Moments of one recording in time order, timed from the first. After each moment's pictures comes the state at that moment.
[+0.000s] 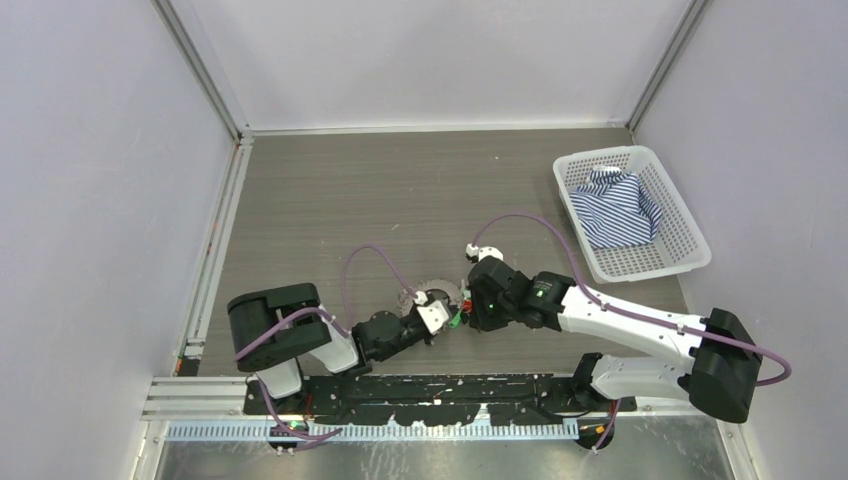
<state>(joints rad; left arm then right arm) -1.20 1.67 0.26 1.34 -0.17 0.15 0.99 1.15 0.76 -0.62 0.08 0.67</state>
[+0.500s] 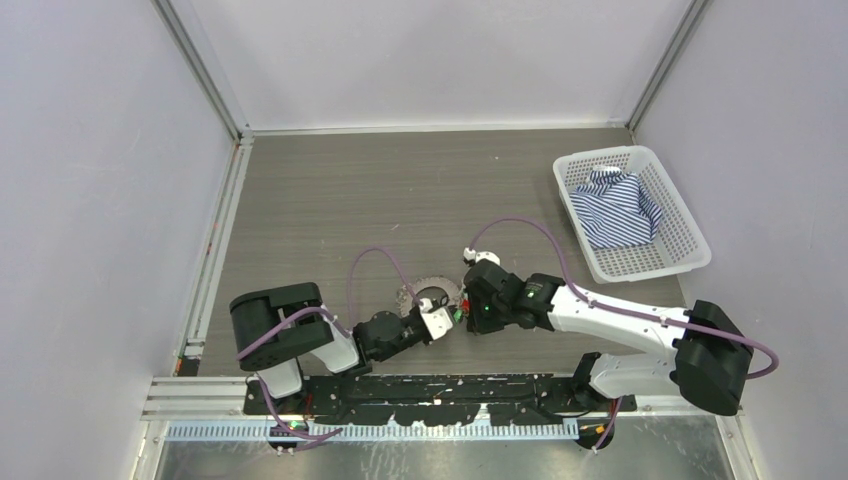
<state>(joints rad) -1.20 1.69 0.26 1.35 -0.16 0.27 0.99 1.21 0.72 -0.55 0.06 0.72</state>
